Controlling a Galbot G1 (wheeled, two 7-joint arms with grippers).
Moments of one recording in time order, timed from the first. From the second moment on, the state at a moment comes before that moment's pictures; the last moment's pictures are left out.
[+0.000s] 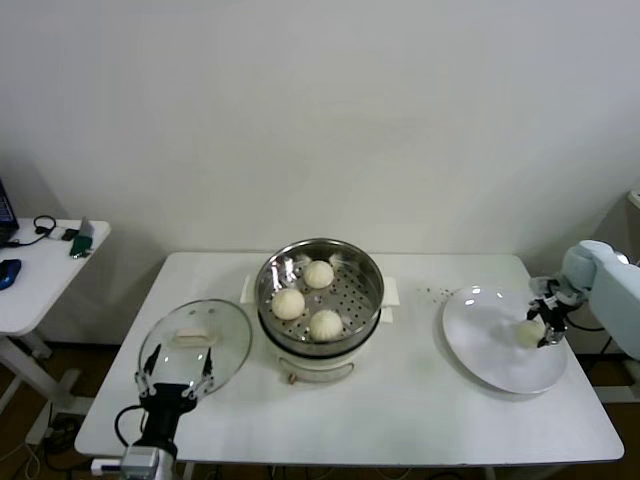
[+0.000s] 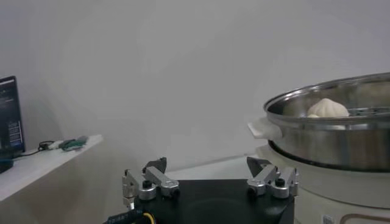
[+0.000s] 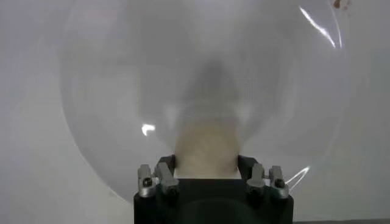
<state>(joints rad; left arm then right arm) 1.71 -1.47 -0.62 -2.12 0.09 0.04 -0.05 0.04 0.77 -0.77 0.61 -0.22 0.15 -1.16</state>
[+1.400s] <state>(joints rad) 1.70 -1.48 -0.48 -2.13 0.11 0.00 -0.05 0.86 1.18 -1.78 1.10 0.96 -0.27 -0.98</state>
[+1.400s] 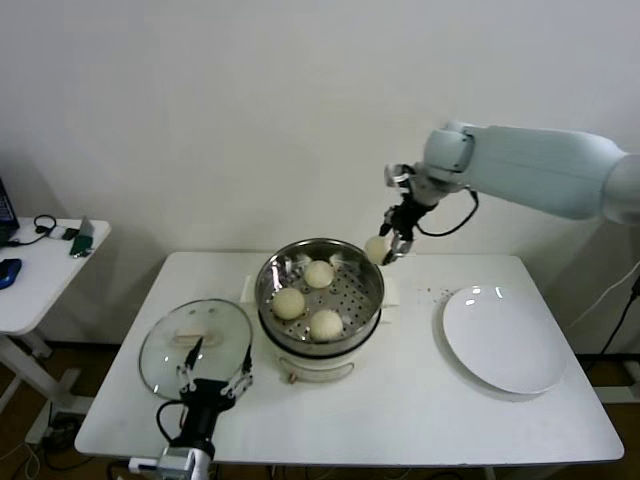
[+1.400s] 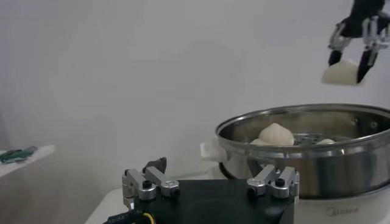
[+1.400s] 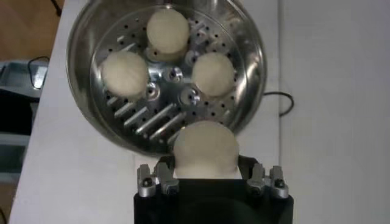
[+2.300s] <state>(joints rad) 1.69 -1.47 -0.49 -2.11 0.10 0.00 -0.05 0.72 1.36 -1.84 1.03 0.96 -0.31 -0.92</state>
